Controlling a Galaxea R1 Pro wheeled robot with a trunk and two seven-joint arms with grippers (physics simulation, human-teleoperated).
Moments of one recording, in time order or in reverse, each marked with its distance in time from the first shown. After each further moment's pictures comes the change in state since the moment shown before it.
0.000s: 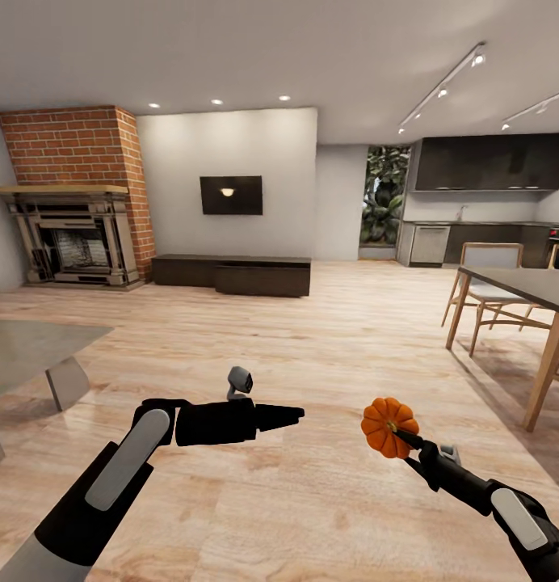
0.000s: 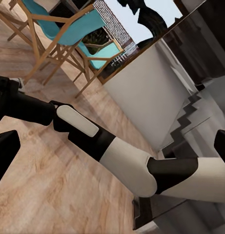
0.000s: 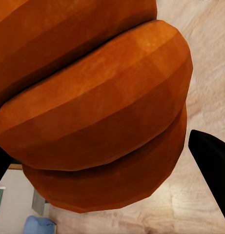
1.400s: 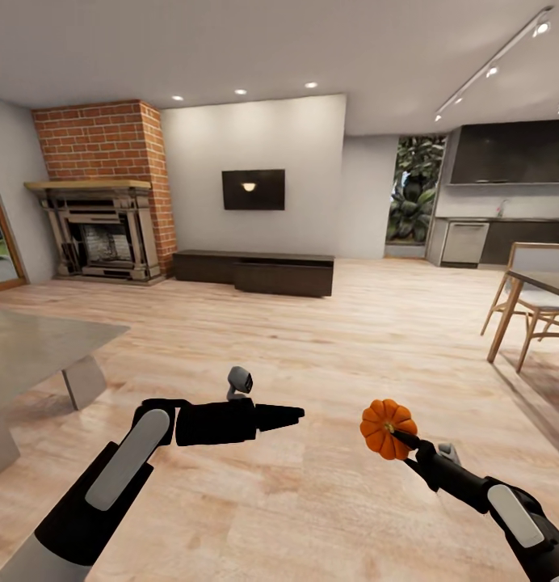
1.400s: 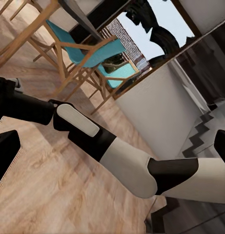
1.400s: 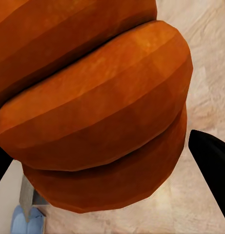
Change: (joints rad) left arm 0.000 0.000 0.000 0.001 0.000 0.000 0.000; right arm 0.000 0.009 0.002 -0.026 0.006 0.000 -0.073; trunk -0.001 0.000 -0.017
